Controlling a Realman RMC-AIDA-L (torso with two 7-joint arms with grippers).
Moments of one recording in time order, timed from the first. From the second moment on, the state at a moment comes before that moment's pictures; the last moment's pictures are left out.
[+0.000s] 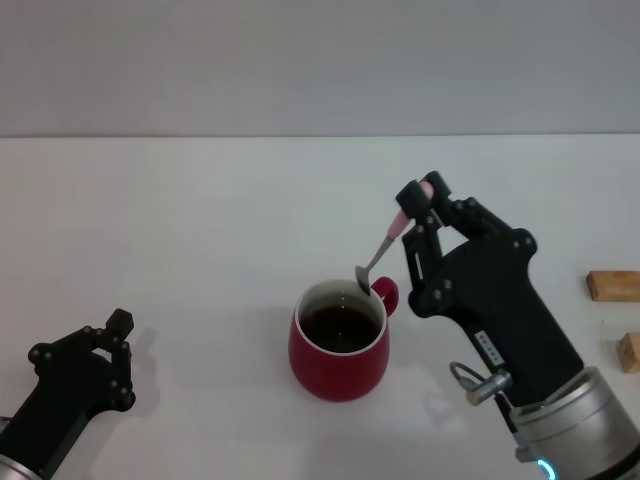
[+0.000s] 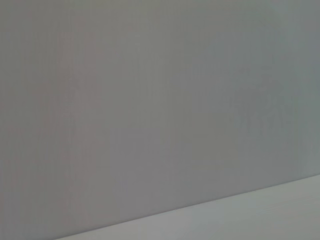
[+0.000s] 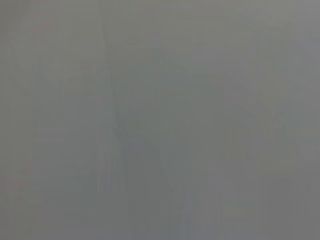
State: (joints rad) left arm -0.14 -2.06 -0.48 -0.21 2.34 1.36 -0.05; right arm 0.42 2.05 -0.01 0.77 -1.86 -1.56 -0.15
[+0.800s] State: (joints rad) left arm -0.15 -2.06 -0.49 -0.20 2.34 1.37 -0.05; right arm 0.45 2.08 0.01 0.75 -1.86 -1.35 -0.15
